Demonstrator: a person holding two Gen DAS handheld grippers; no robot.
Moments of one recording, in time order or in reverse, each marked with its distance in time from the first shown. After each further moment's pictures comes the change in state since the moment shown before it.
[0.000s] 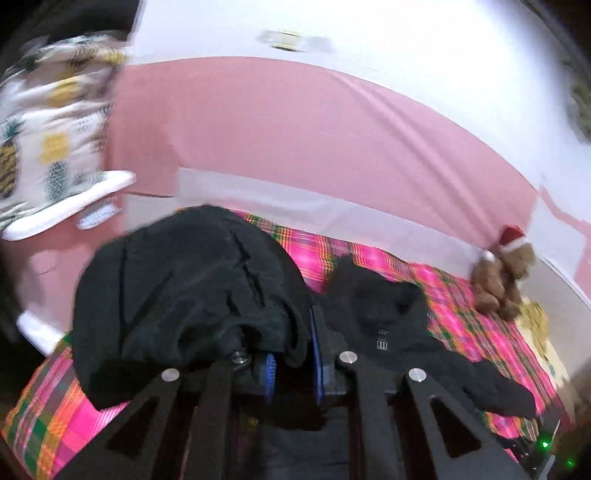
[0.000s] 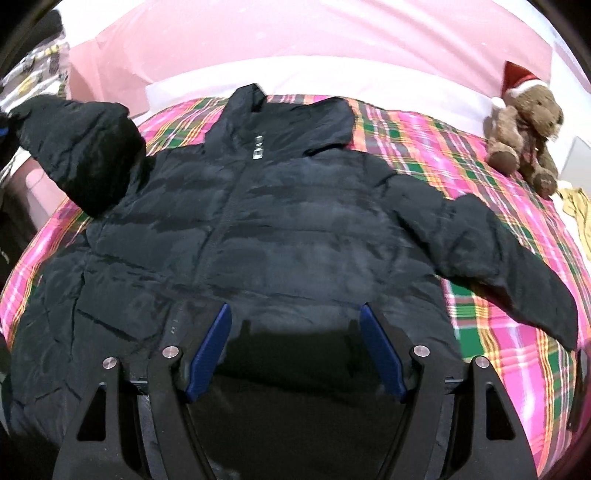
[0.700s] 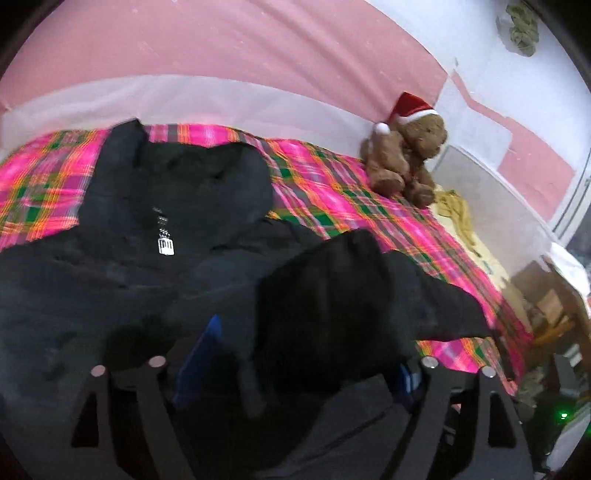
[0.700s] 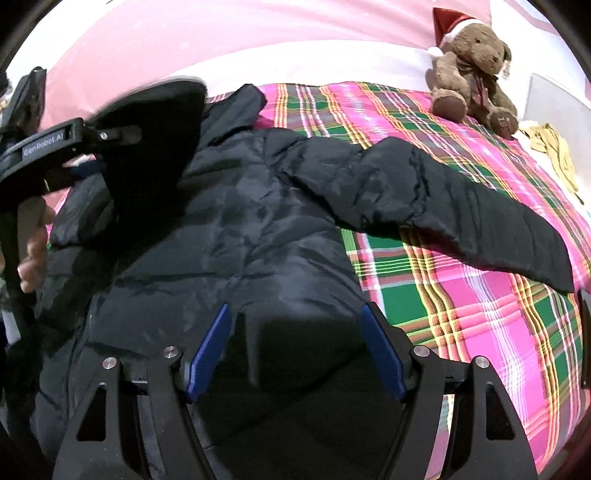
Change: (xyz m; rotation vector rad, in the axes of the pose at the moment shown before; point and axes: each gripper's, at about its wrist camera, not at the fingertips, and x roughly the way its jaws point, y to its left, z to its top) left arm 0.149 -0.210 -0.119 0.178 0.369 -0.425; right arm 0.008 -0.098 -0.030 0.189 0.014 -0.047
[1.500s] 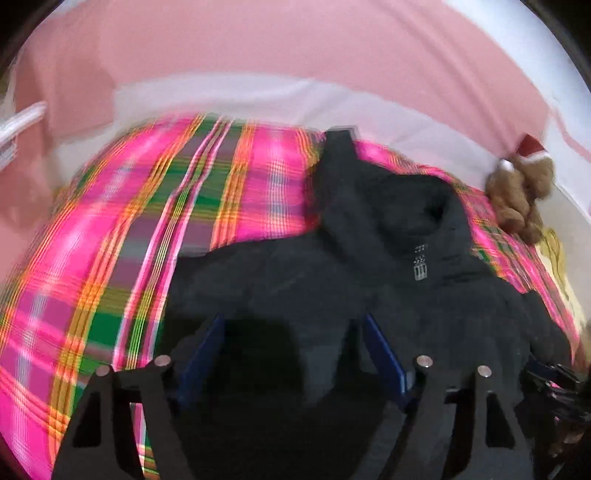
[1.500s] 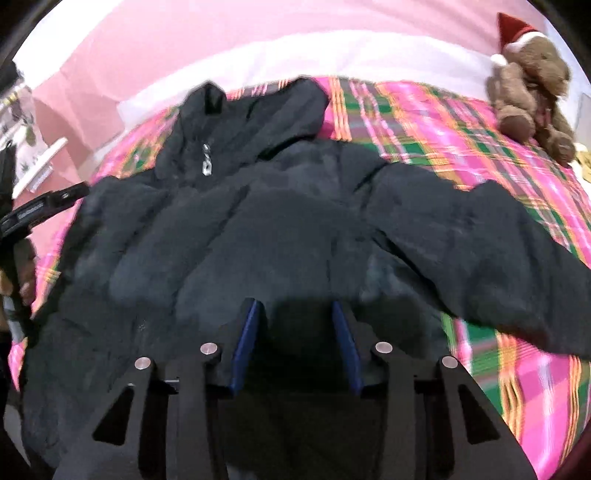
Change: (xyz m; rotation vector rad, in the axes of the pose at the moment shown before) left arm -0.057 0.198 0.002 -0.175 -0.021 0.390; right arm 0.088 0.058 0.079 -0.087 0.075 0.109
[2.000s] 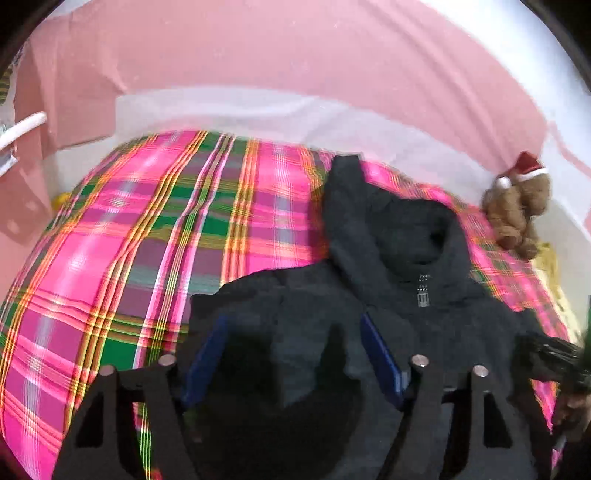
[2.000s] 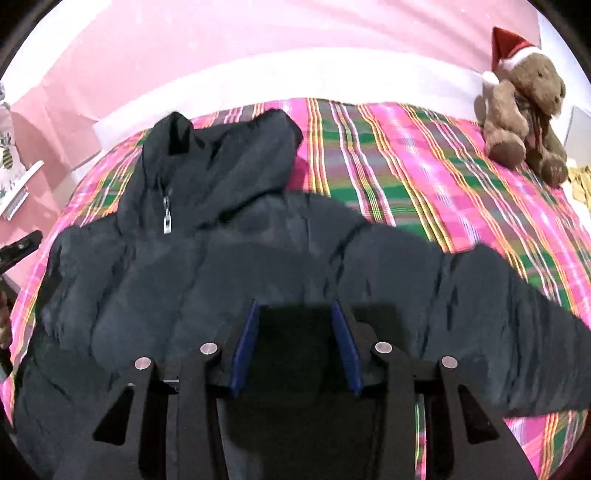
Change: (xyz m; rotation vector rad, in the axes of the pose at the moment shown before) left arm -0.002 0.006 0.031 0.014 -0.045 -0.010; right arm 0.000 -0.020 0.056 0.018 -0.080 -0.064
